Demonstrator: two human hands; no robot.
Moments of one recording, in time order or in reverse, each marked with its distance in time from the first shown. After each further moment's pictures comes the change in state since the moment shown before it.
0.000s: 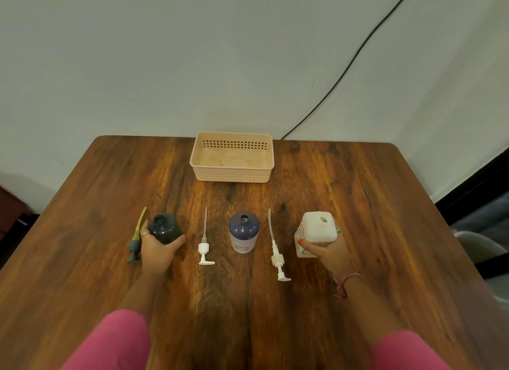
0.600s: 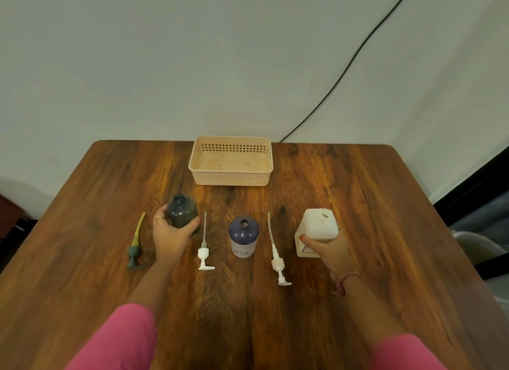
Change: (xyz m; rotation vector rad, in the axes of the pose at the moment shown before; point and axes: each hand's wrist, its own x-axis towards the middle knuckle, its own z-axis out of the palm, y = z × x) left_hand 0.003 0.041 0.023 -0.134 0.040 0.157; right_hand 0.006 -0.011 0.002 0.067 0.060 0.055
